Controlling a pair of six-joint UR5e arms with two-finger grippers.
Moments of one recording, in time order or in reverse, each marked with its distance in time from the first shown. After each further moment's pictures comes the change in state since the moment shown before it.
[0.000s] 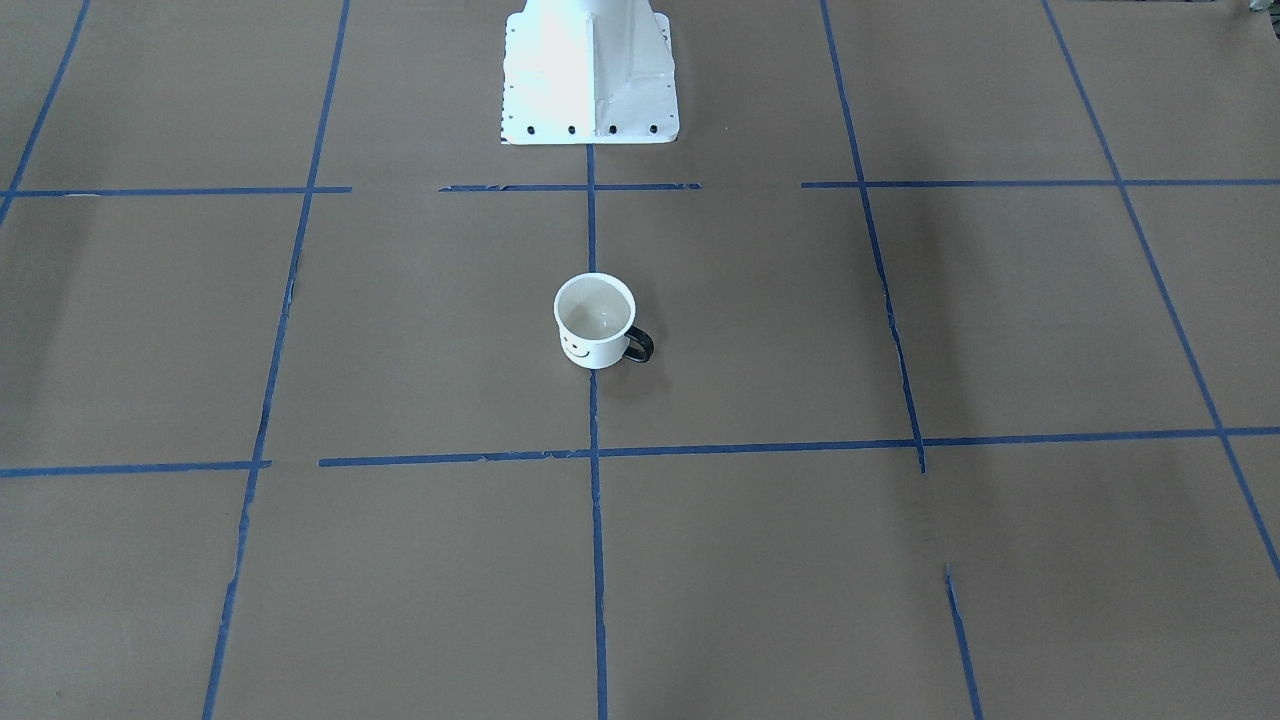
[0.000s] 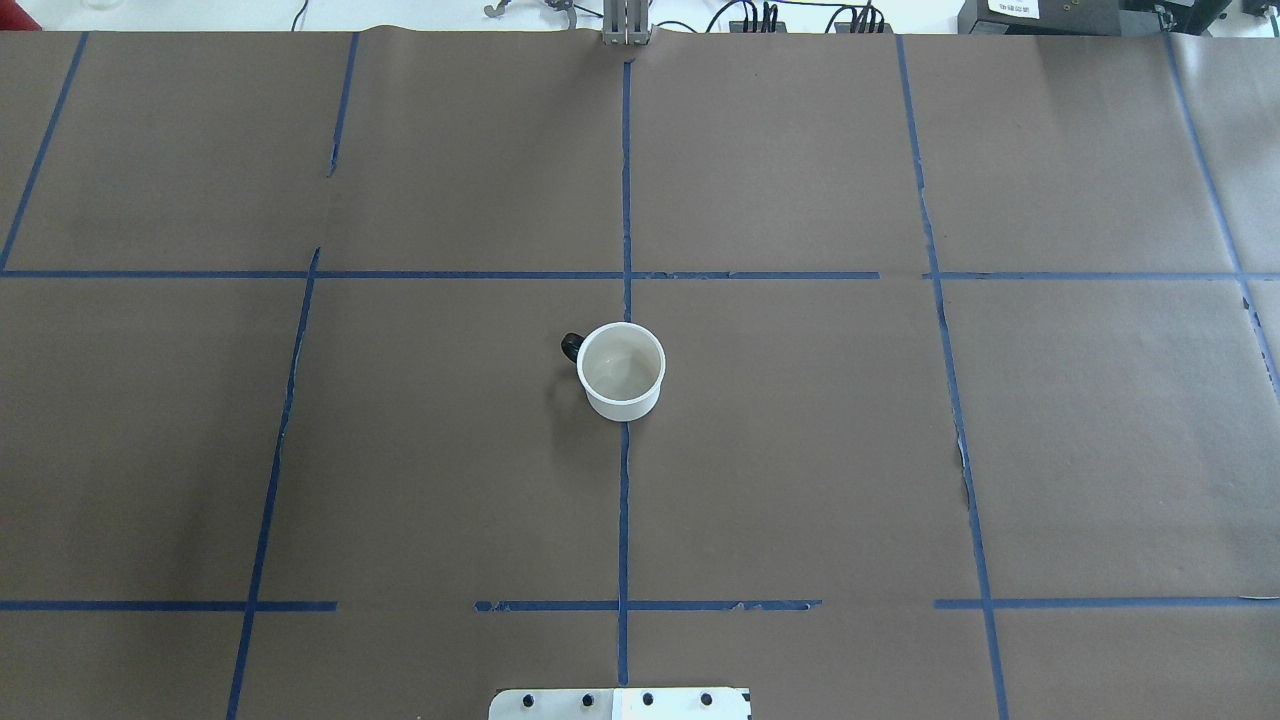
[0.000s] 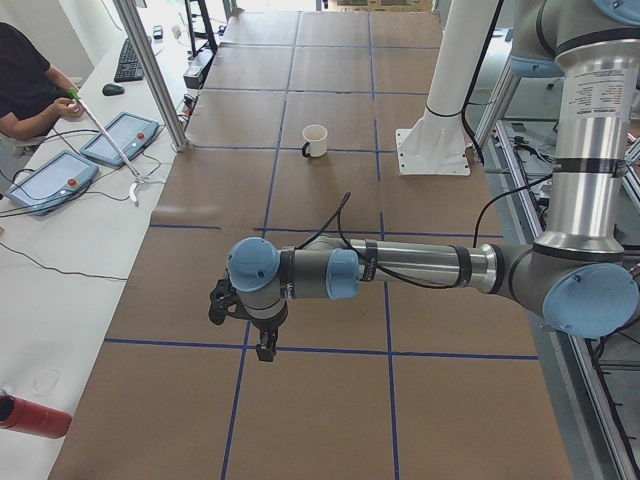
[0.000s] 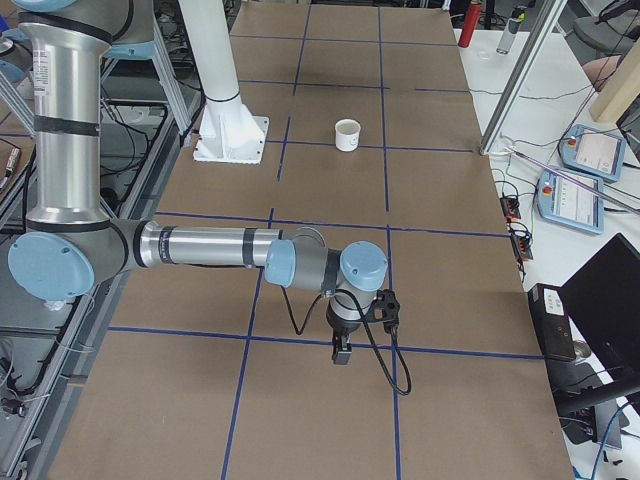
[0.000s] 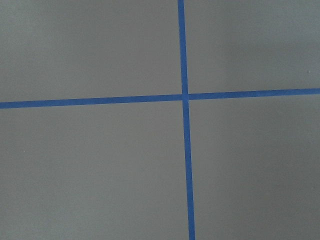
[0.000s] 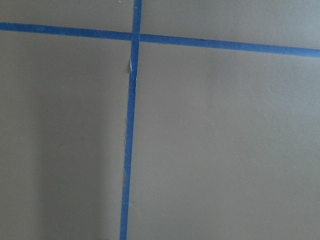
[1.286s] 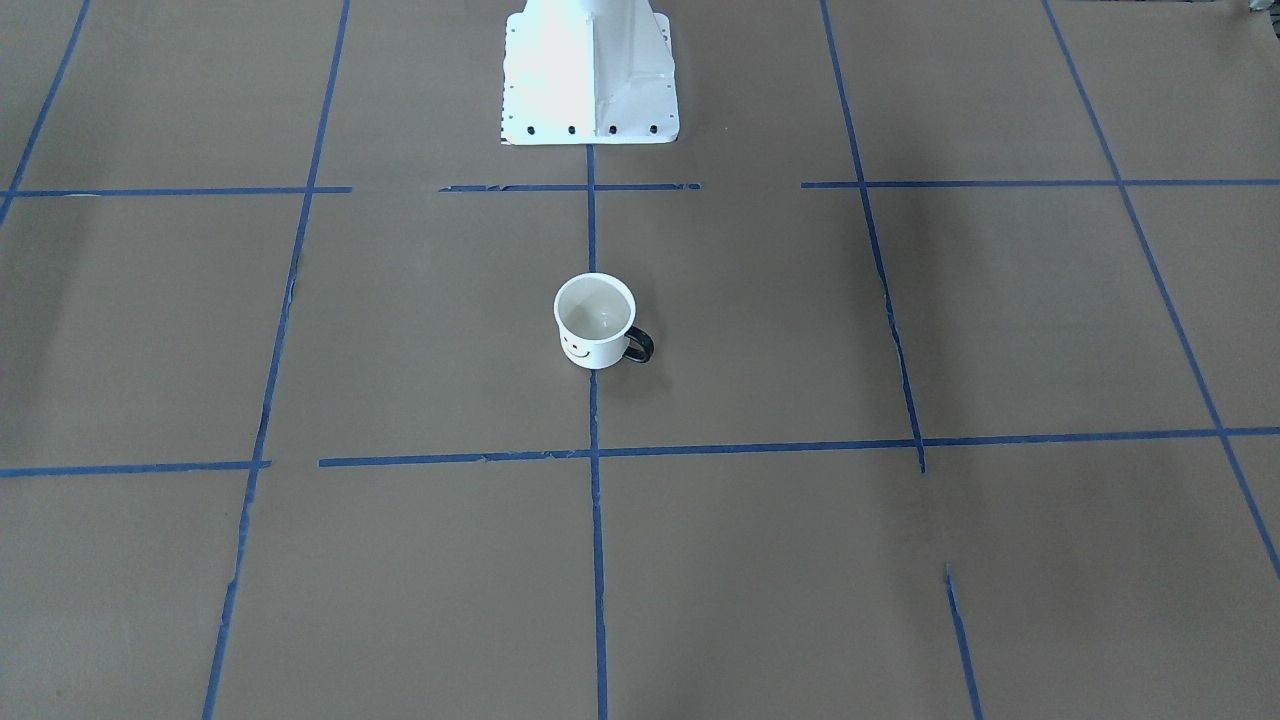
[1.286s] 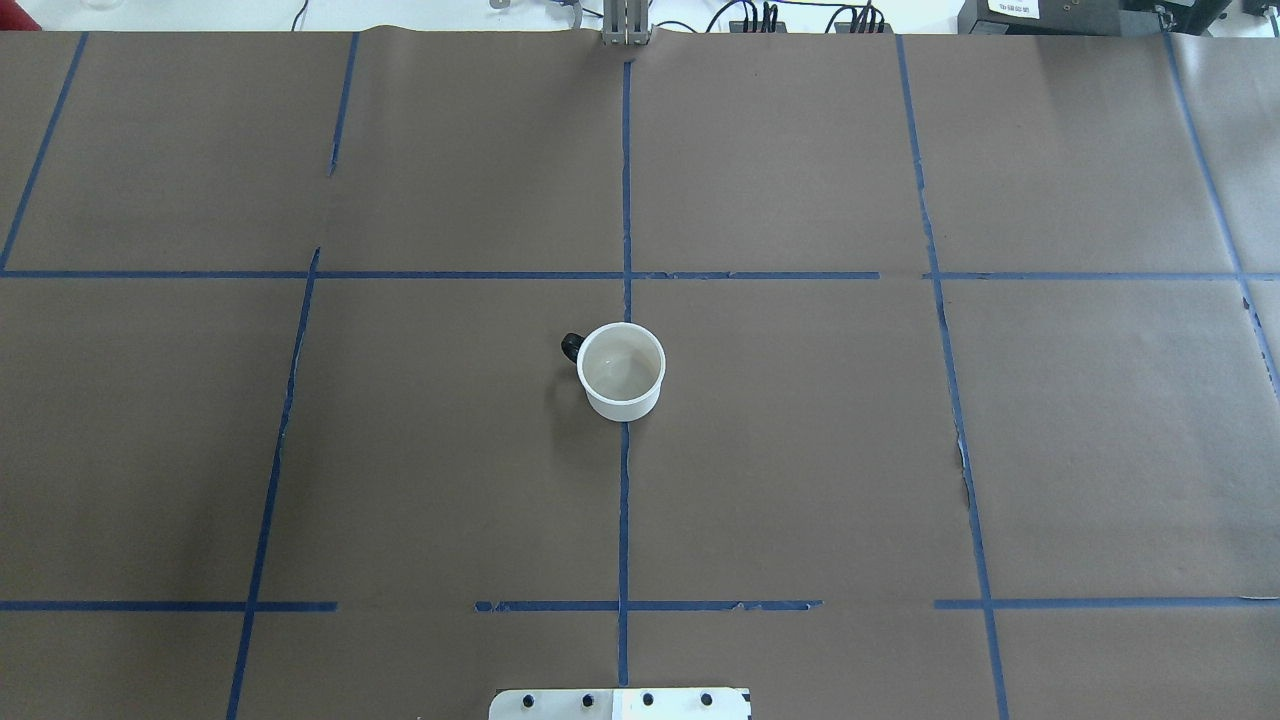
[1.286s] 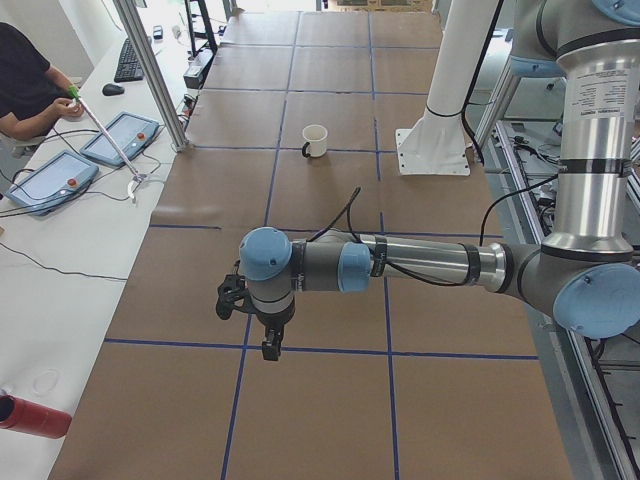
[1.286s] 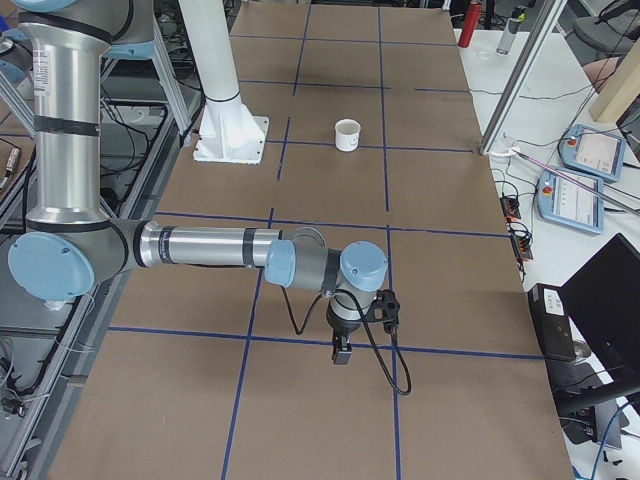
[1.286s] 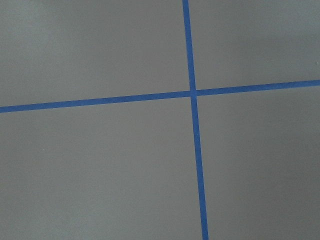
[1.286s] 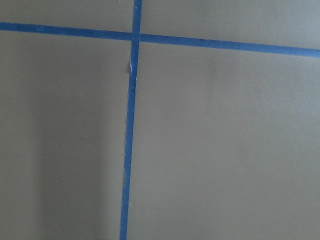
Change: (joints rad) left arm 0.002 0.035 -0.061 0.000 0.061 0.003; right arm 0.000 0.000 0.000 0.000 0.000 0.000
